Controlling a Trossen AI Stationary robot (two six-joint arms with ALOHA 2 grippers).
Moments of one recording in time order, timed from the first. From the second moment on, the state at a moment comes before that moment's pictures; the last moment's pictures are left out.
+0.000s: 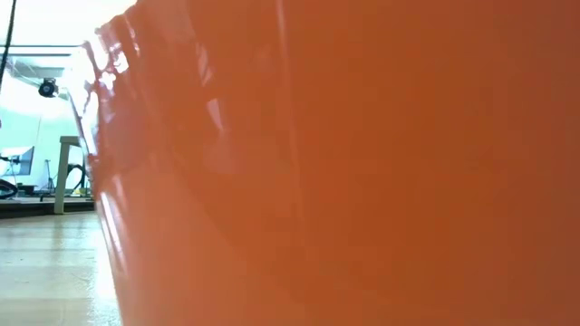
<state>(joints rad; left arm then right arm) 0.77 1.39 1.59 -1.37 -0.11 0.08 0.26 0.09 0.25 0.09 0.41 0.05</state>
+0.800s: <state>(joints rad) 0.23 1.03 1.60 -1.27 -0.19 -0.20 0.26 0.11 0.30 0.14 0.45 0.10</state>
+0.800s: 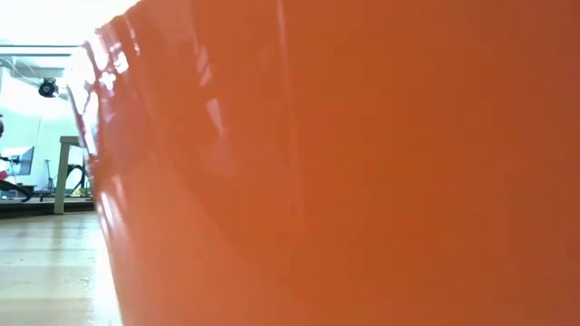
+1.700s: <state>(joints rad) -0.06 1.06 1.20 -0.74 -0.17 -0.13 0.26 0.72 0.84 -0.49 0.34 0.47</state>
